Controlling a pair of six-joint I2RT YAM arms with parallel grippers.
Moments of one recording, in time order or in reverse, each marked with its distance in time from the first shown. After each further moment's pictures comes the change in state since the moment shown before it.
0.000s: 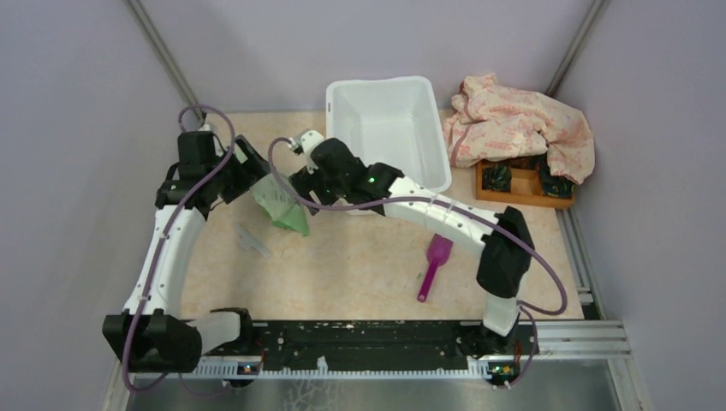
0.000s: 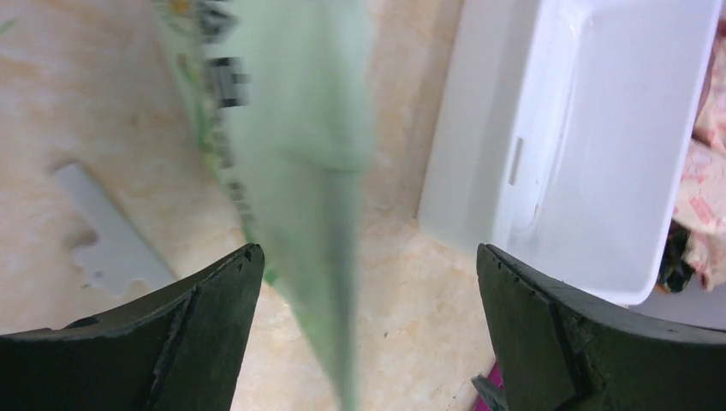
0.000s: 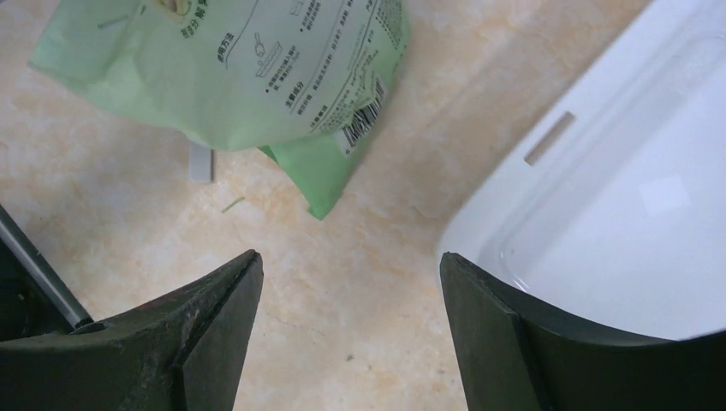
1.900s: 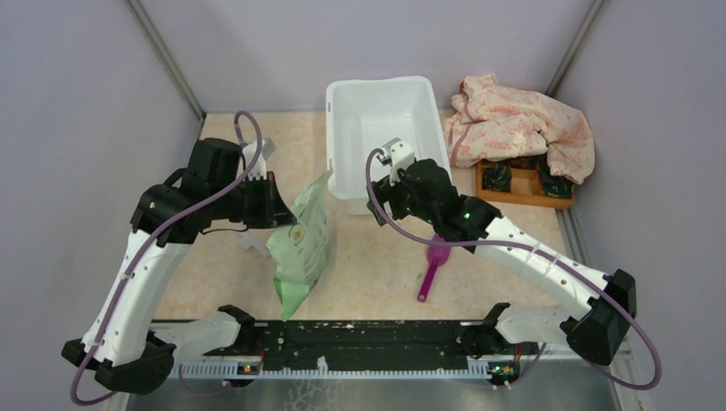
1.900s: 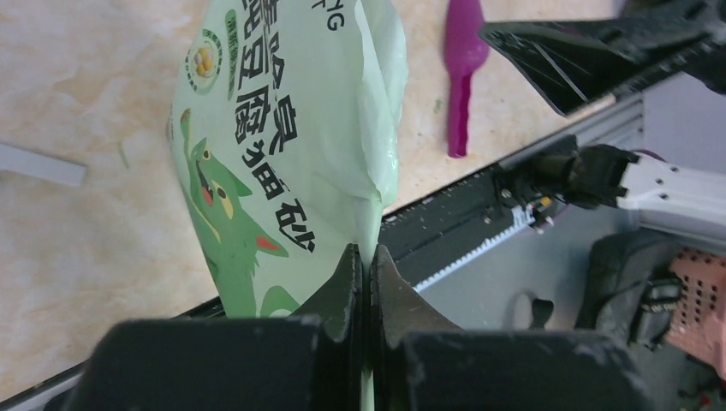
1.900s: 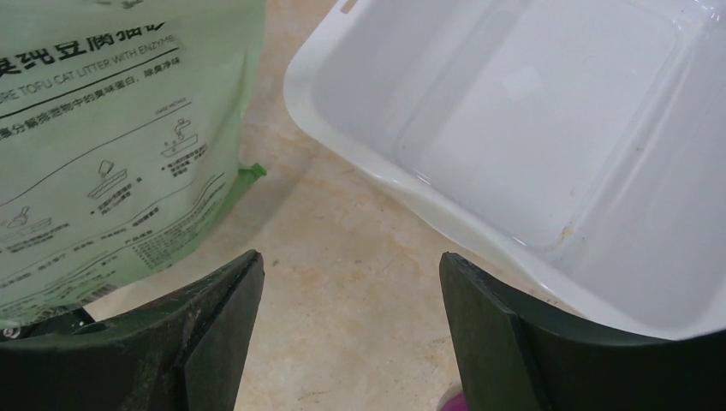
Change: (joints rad) left arm -0.552 -0.063 0.397 -0.572 0.092 0.144; right arm -0.160 -0.694 -0.664 0.146 0.011 0.003
